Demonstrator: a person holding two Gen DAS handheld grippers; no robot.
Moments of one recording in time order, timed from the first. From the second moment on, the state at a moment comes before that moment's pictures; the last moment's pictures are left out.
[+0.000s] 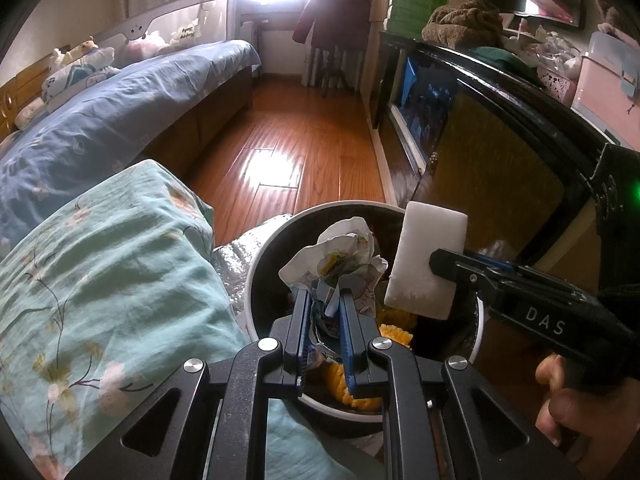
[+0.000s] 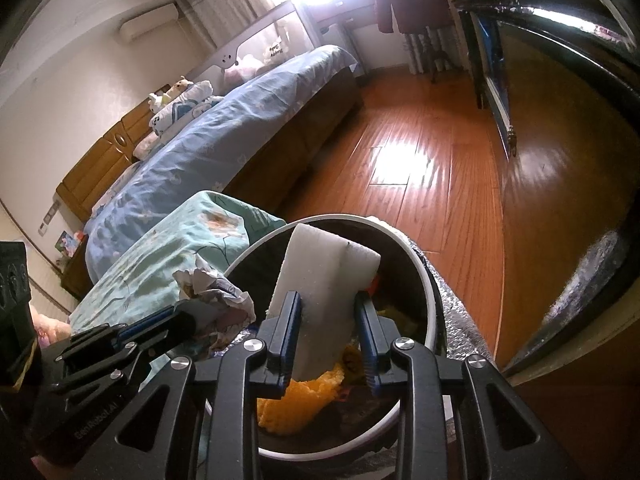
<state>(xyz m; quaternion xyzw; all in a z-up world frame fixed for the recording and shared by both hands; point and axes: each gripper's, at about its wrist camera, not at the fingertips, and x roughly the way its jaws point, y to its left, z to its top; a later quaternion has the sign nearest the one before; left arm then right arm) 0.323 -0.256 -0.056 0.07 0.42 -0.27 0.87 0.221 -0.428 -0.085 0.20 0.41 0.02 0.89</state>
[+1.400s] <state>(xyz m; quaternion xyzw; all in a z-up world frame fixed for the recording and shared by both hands) 0.318 -0.242 -0.049 0.06 0.41 -0.27 0.87 0.216 -0.430 -0.081 0.21 0.41 0.02 0.89</state>
